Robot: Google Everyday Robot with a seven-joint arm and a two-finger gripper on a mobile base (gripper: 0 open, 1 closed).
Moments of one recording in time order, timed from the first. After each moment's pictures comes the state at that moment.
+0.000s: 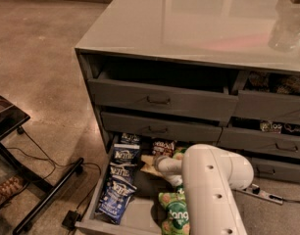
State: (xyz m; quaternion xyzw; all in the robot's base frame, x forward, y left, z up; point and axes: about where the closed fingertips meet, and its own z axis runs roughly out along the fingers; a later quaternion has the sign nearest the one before) arm 0.742 -0.048 0.171 0.02 0.92 0.13 0.36
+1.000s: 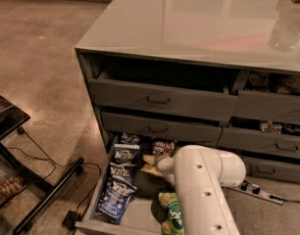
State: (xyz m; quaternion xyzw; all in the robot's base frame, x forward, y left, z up) arm 0.754 -0.061 0.153 0.03 0.93 0.10 0.36
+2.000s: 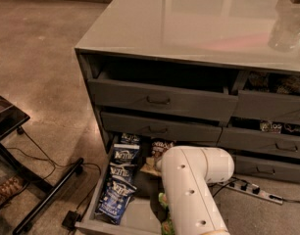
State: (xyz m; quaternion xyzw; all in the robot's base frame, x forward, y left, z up) arm 0.754 -0.058 0.126 0.01 0.94 0.08 0.33
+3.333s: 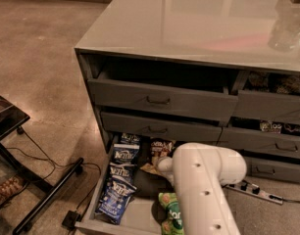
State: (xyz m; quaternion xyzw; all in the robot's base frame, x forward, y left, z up) arm 0.746 -0.068 0.152 0.02 0.93 0.09 0.35
